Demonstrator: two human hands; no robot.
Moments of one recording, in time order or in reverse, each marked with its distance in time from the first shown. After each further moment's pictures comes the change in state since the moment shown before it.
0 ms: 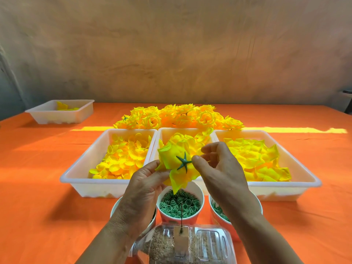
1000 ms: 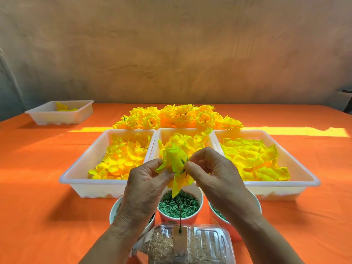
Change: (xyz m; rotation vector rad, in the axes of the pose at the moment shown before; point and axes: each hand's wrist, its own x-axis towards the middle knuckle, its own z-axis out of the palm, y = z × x) left_hand -0.003 0.005 0.008 0.370 0.156 0.163; right_hand -0.001 0.004 -0.003 0.008 -0.103 -0.102
